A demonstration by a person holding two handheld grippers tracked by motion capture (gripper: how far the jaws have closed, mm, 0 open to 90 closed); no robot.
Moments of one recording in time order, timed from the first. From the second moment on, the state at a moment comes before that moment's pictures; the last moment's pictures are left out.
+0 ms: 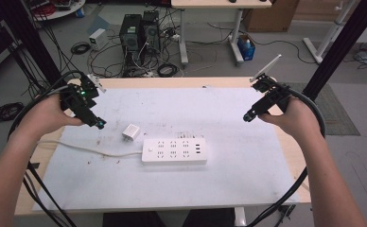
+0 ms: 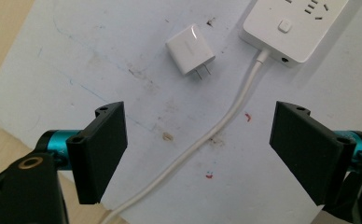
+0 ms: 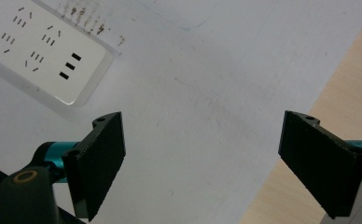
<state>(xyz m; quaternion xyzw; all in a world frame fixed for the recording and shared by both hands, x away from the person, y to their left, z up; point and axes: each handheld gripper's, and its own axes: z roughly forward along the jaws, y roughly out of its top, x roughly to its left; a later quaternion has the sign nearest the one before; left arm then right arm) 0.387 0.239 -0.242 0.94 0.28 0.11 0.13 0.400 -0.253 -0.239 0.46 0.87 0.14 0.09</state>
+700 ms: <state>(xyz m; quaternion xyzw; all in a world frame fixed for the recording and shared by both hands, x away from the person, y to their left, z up) 0.423 0.204 -0.291 0.90 0.39 0.08 0.16 0.406 -0.257 -0.250 0.46 0.87 0.13 0.10</state>
